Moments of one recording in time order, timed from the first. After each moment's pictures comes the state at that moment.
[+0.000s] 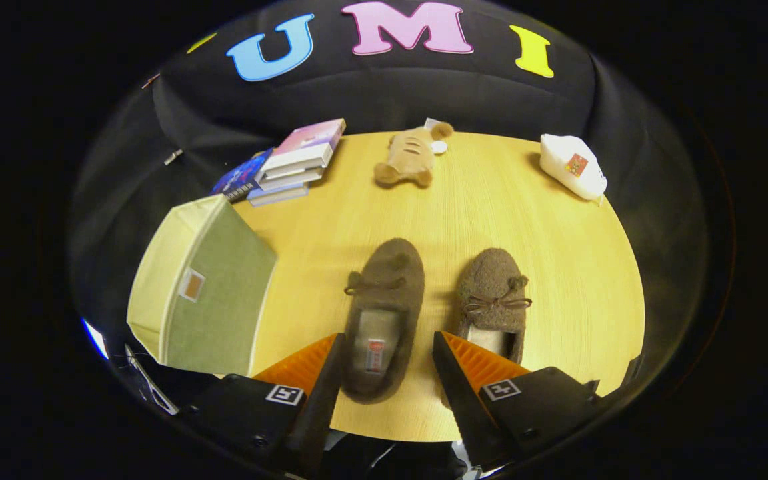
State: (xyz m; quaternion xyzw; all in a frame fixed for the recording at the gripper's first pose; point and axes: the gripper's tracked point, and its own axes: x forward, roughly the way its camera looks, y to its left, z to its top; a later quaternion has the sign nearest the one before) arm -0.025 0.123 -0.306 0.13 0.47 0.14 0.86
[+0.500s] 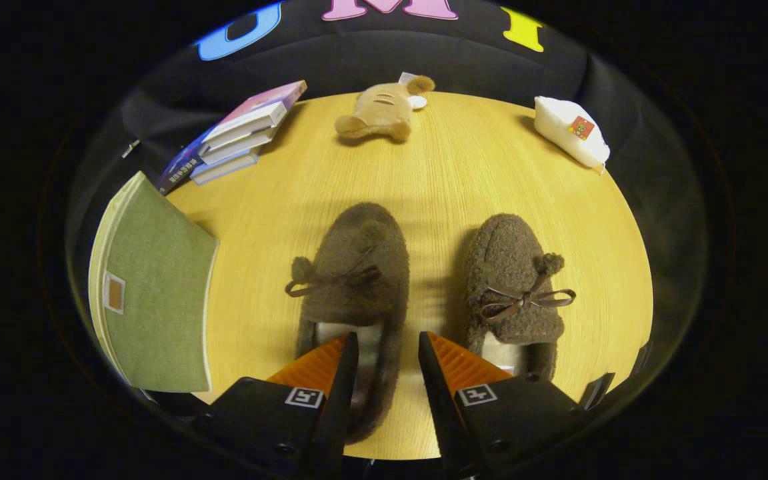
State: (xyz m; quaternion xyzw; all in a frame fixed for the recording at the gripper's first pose) arm 0.005 0.134 -0.387 0.12 0.53 0.09 0.84
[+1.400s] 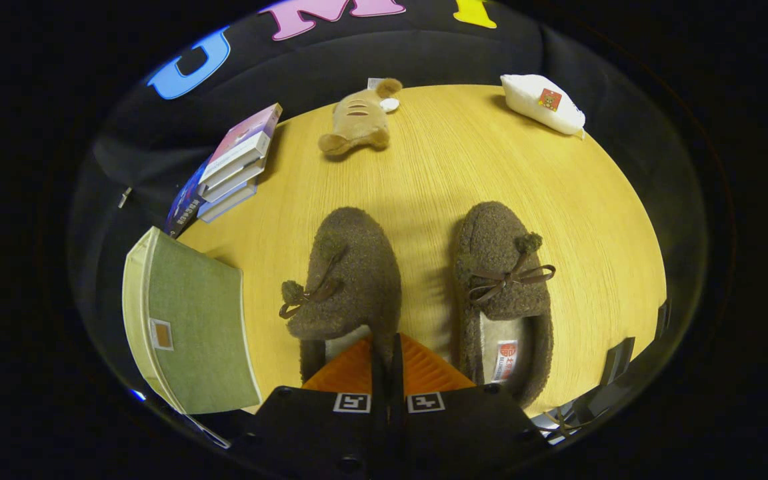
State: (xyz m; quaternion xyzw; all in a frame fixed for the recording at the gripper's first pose) arm -0.004 0.132 -0.325 0.23 0.53 0.07 0.81
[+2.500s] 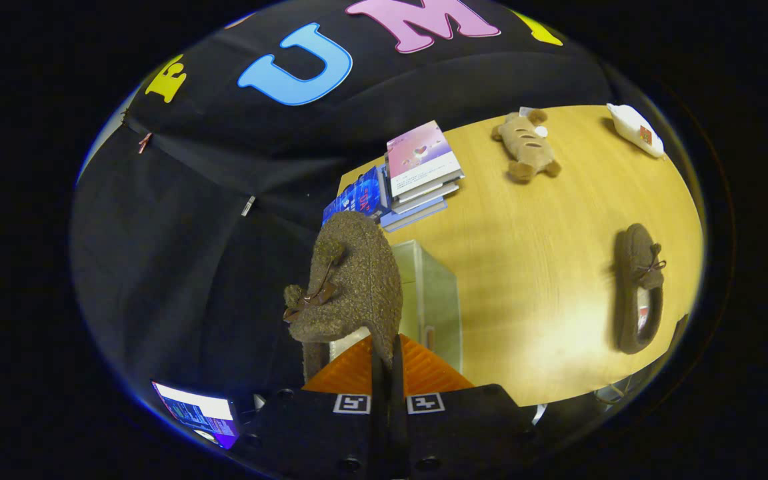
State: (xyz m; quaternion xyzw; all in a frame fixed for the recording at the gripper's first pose) arm -0.020 0.321 -0.099 0.35 0.48 0.24 0.76
